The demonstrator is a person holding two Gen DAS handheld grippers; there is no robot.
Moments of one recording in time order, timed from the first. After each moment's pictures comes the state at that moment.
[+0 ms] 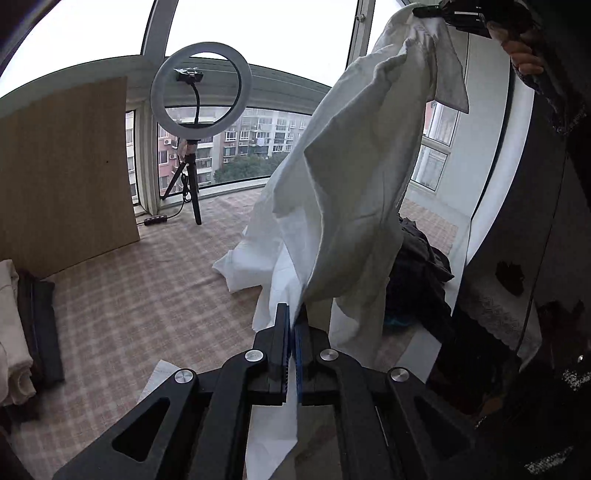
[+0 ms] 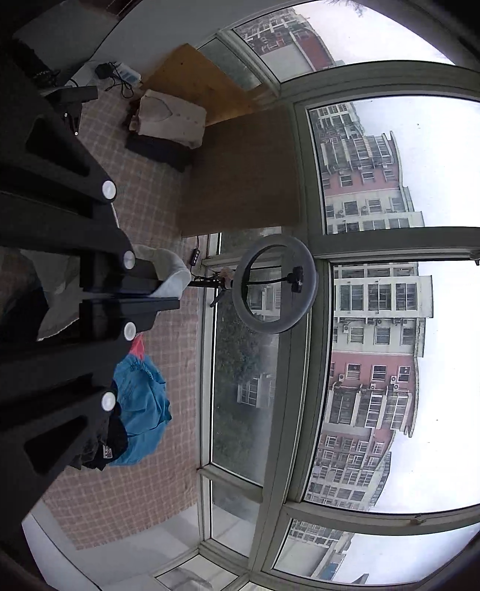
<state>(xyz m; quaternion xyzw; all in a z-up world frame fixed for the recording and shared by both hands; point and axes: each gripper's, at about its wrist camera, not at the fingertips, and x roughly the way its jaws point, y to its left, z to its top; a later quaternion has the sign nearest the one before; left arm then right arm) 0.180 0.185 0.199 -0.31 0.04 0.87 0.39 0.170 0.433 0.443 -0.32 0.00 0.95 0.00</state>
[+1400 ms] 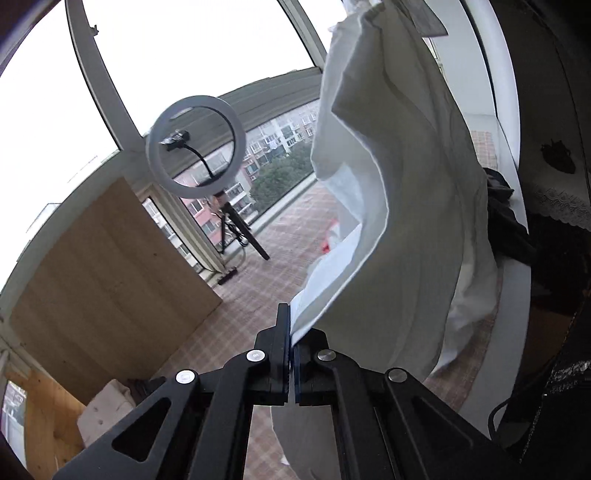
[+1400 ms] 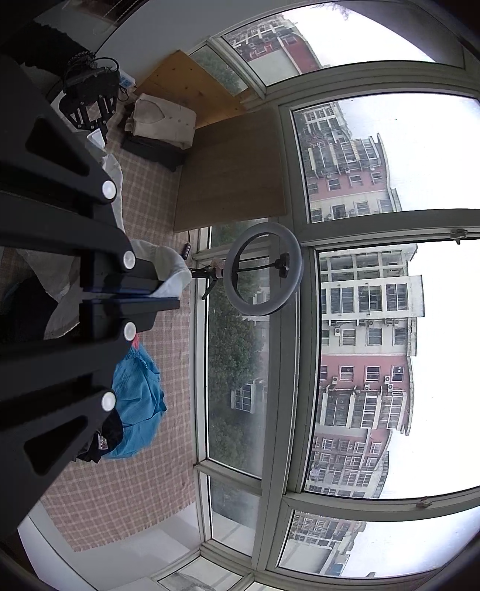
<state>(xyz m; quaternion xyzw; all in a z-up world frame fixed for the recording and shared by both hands) 0.149 0.166 0.321 -0.18 0.29 0.90 0.28 0.200 0.501 0.477 -0.27 0.03 0.96 -0.02</state>
